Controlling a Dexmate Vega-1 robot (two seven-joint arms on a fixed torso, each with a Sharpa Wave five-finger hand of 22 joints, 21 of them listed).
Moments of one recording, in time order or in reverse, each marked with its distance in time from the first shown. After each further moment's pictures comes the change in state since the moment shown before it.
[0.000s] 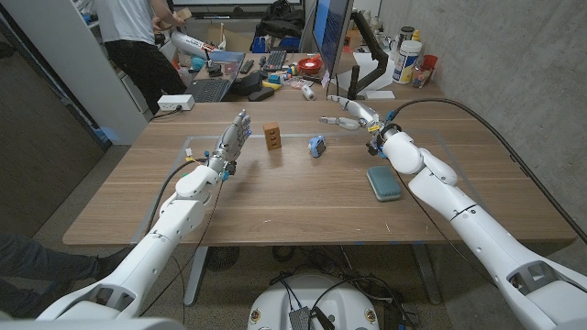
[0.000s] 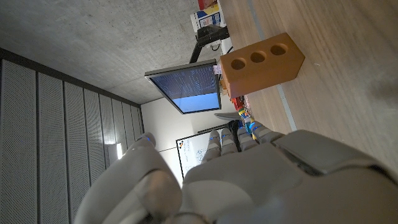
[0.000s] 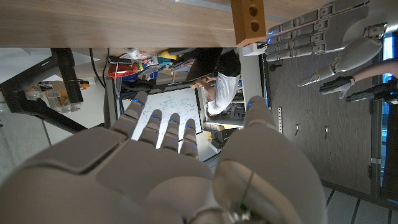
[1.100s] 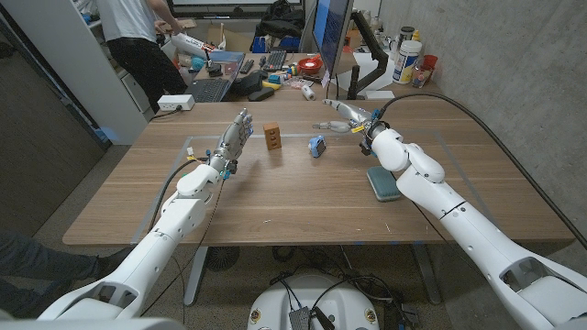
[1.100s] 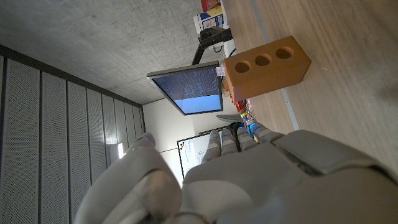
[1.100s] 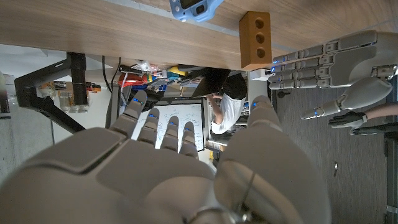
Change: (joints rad) left arm -0.011 -0.011 0.004 0.015 -0.006 -0.006 -0.013; left_hand 0.000 0.000 -0.008 0.000 0.005 0.000 0.000 0.000 0.000 -0.002 0.005 0.000 0.000 -0.001 0.001 0.000 0.005 0.000 0.000 0.000 0.000; right arm 0.027 0.012 -0.072 -0.062 -0.142 -0.180 0.078; right_hand -0.001 -0.025 -0.023 0.007 0.021 -0.055 0.020 0.000 0.000 -0.043 0.018 -0.004 0.000 0.001 0.052 0.000 0.000 0.020 0.020 -0.022 0.005
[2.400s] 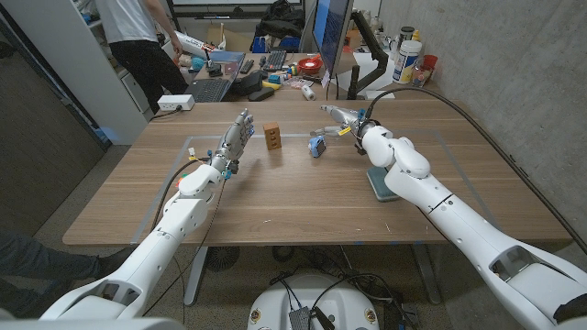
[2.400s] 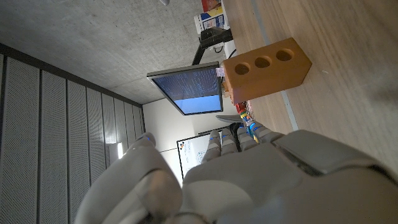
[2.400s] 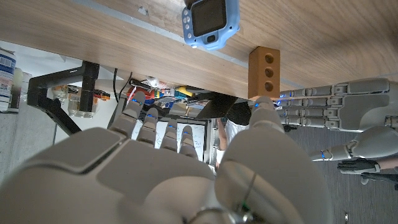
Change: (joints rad) left arm -0.011 -0.009 0.005 0.018 -0.002 -0.007 -0.006; left_hand 0.005 0.005 -0.004 -0.004 0.000 0.000 0.000 -0.004 0.000 0.000 0.000 0.000 0.000 -0.002 0.002 0.000 0.000 0.000 0.000 0.000 0.000; right arm 0.069 0.015 -0.097 0.007 -0.159 -0.134 0.117; right_hand -0.011 -0.010 -0.017 0.008 0.015 -0.055 0.012 0.000 0.000 -0.043 0.014 -0.001 0.000 -0.005 0.016 0.000 0.000 0.002 0.023 -0.026 0.000
